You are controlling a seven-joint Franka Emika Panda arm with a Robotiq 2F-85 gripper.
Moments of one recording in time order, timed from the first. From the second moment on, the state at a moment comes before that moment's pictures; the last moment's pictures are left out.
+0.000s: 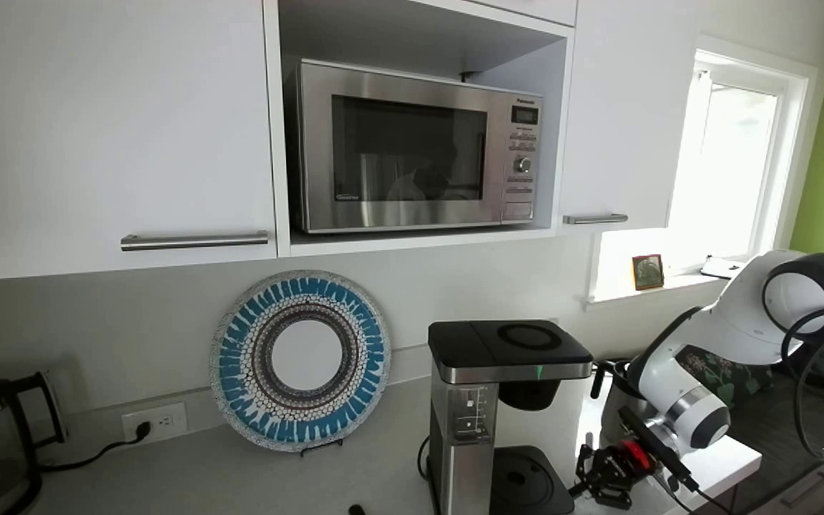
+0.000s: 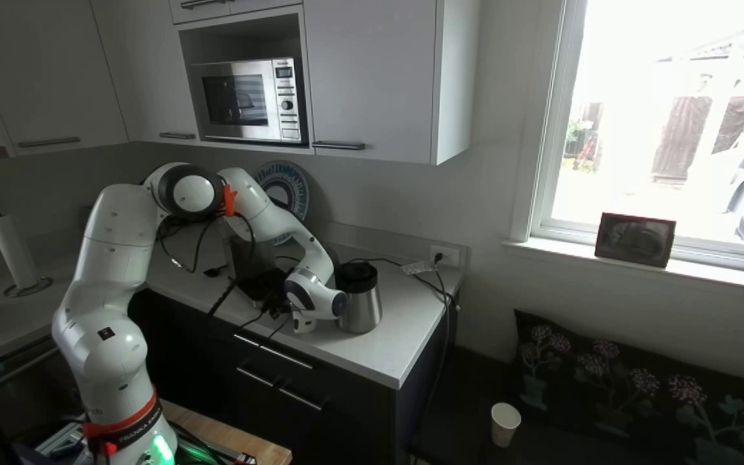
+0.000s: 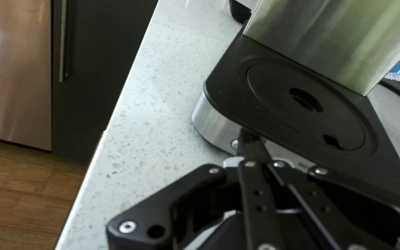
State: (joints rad) arm -0.27 0.42 -0.23 -2.28 1.26 1.69 0.02
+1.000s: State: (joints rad) arm -0.14 0.15 -0.21 -2.39 0.94 2.11 -0.07
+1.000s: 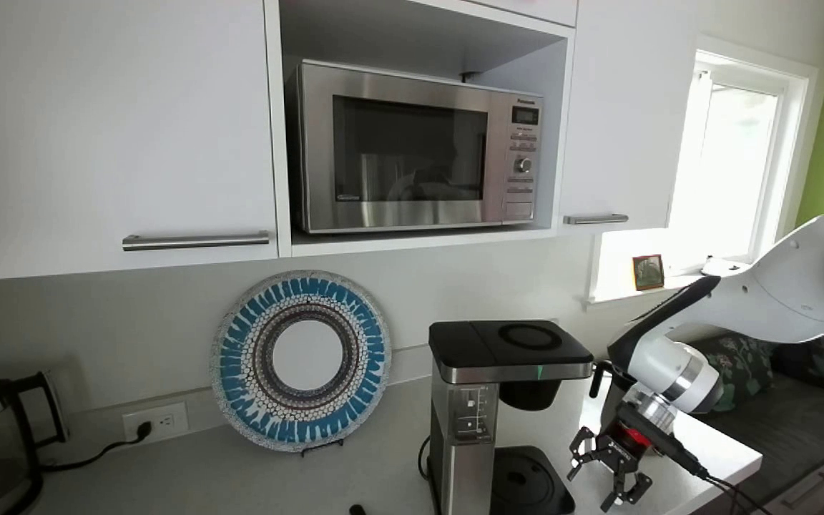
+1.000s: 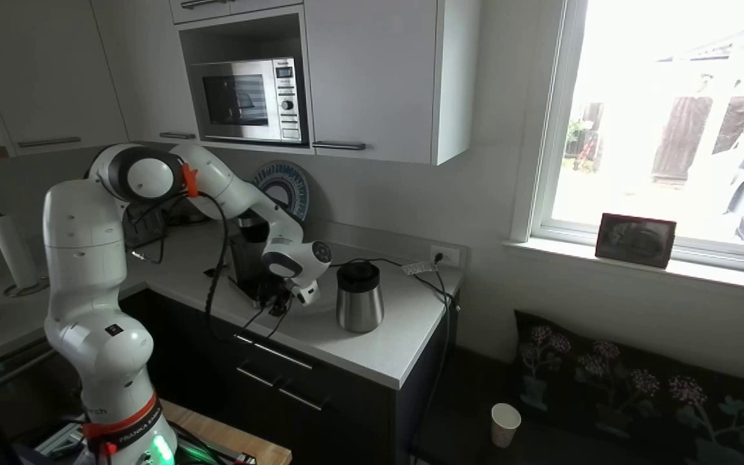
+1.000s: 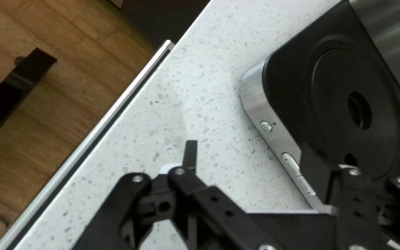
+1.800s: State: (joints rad) arm -0.15 -0.16 -0.19 -2.52 0.52 2.25 -0.15
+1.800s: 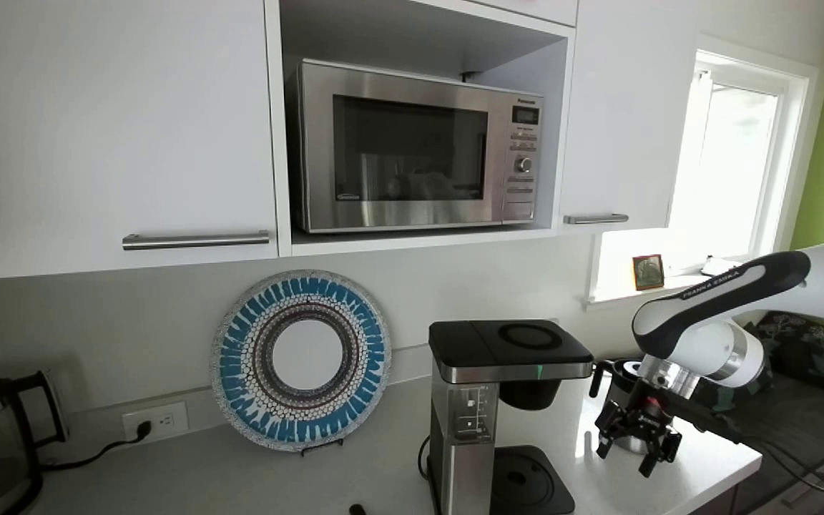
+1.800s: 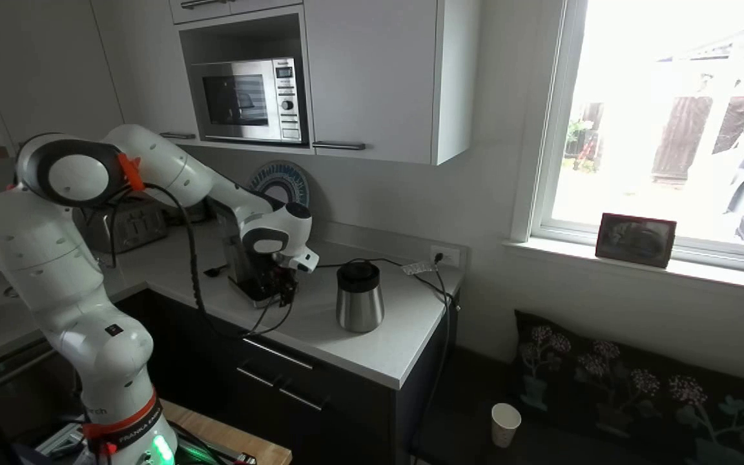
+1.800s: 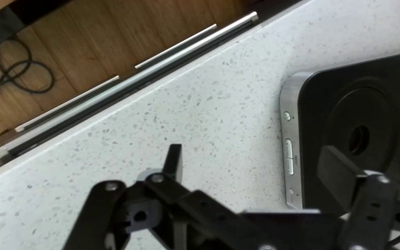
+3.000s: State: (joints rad) arm -0.18 -0.54 -0.22 -2.59 0.24 2.16 -0.19
